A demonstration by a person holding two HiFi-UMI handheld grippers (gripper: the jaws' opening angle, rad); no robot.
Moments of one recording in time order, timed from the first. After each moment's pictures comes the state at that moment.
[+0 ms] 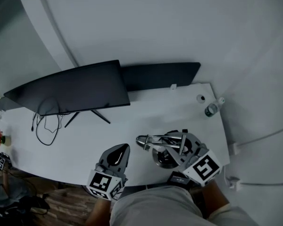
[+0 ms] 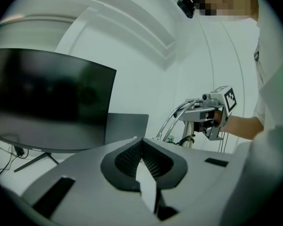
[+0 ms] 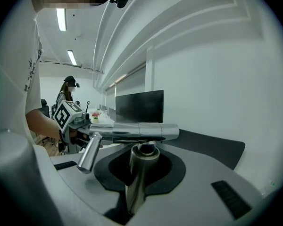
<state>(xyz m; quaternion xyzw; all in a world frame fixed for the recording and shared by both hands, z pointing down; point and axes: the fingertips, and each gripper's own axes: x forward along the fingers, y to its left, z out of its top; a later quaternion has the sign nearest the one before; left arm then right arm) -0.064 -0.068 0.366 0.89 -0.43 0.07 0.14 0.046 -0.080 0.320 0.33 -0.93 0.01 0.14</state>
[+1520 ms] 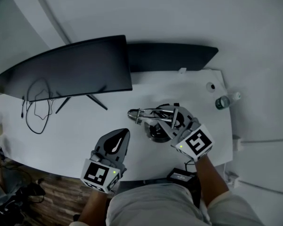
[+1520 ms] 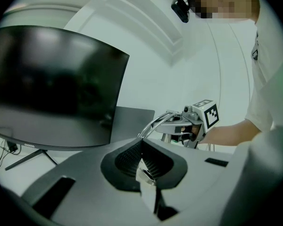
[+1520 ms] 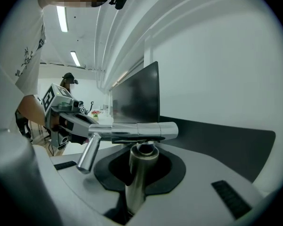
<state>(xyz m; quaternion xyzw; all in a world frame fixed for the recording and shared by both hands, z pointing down) -0.073 -0.119 0.398 0.89 -0.43 0.08 0.15 0.006 -0.175 0.398 0.29 -0.95 0.02 0.13</state>
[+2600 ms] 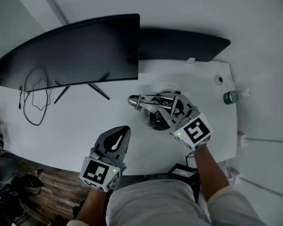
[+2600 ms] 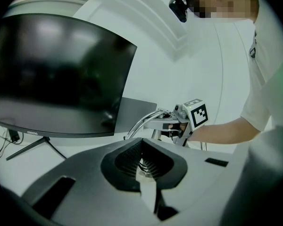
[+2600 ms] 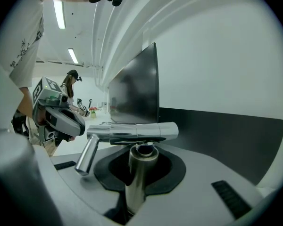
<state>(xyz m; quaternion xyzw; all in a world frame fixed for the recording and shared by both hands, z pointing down) -0.095 -0.114 0.430 0.88 -0.43 0.09 0.19 -0.021 -0.205 0.438 0.30 -0.94 0.02 0.15</state>
